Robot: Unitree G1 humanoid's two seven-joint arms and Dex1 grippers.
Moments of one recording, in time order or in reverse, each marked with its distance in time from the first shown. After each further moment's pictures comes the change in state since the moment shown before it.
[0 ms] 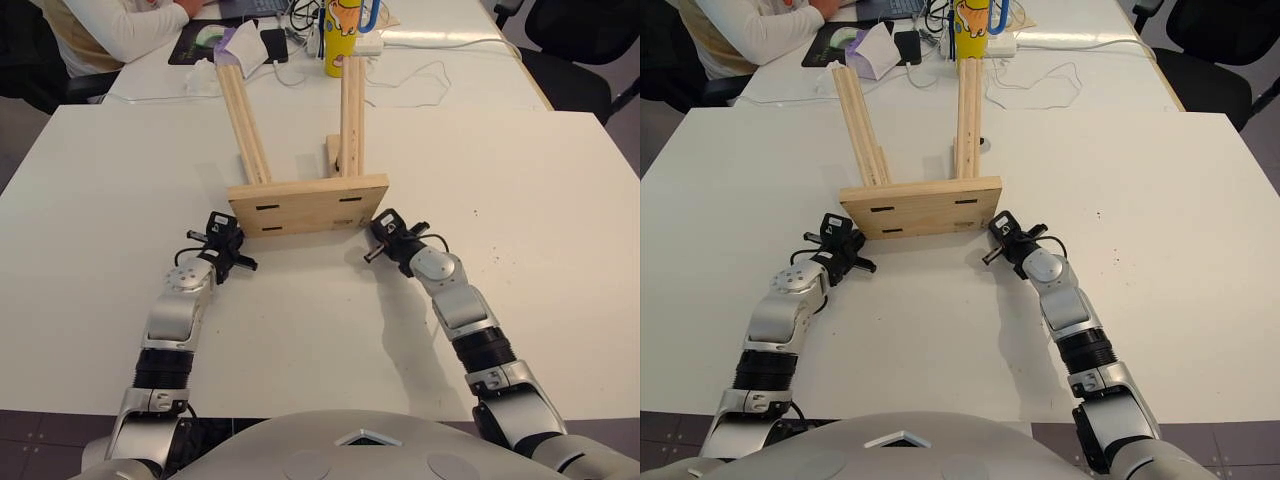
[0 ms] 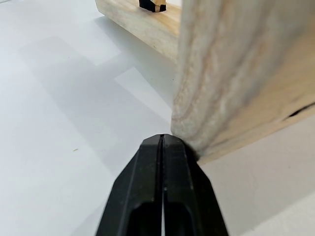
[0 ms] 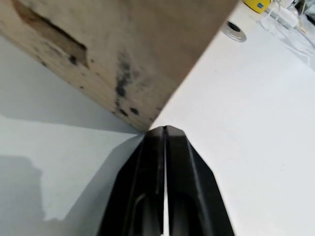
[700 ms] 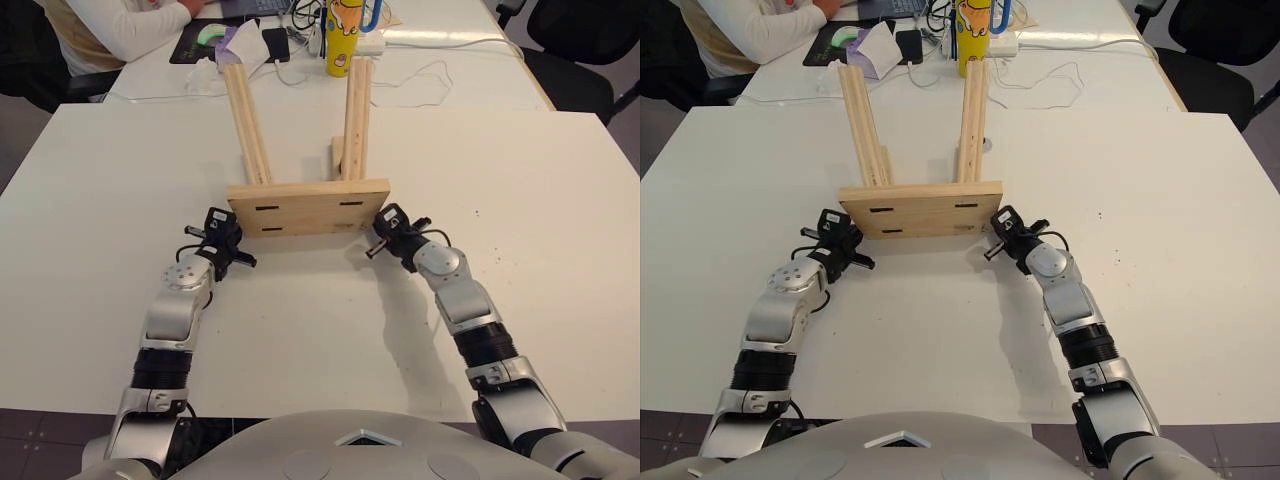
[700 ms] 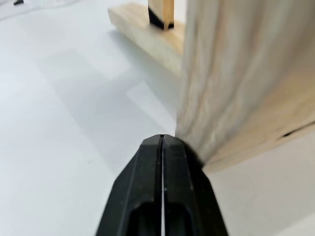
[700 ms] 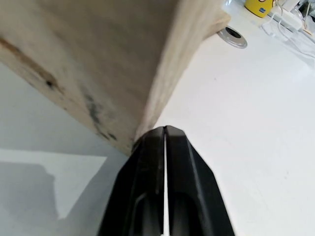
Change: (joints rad) left arm 0.010 0.002 -0.001 -0.108 0.001 -0.003 -0.021; right arm 0.020 0.011 -0.041 -0.062 0.061 0.018 0.101
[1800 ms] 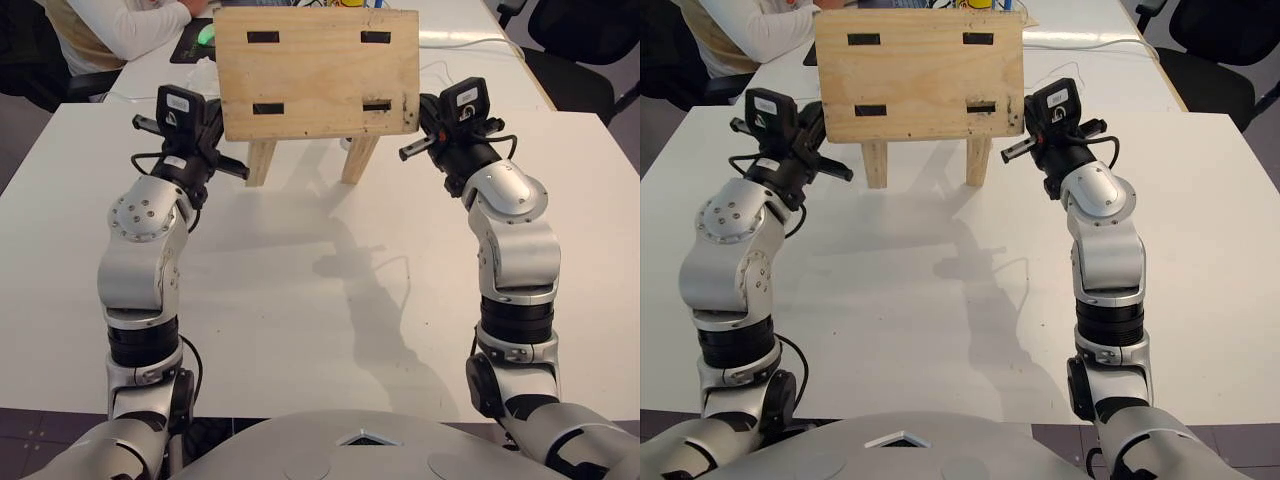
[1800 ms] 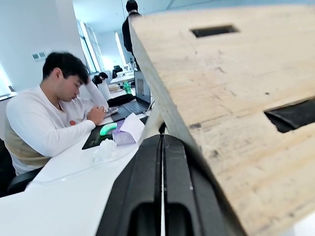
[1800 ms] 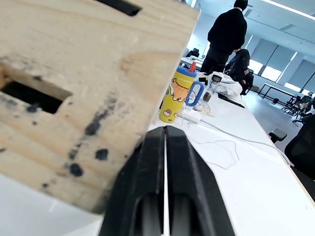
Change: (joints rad) left arm -0.271 0.006 0.115 -0.407 -0.031 0.217 0.049; right arm -0.232 0.039 -0.213 -0.495 0.082 0.324 -0.066
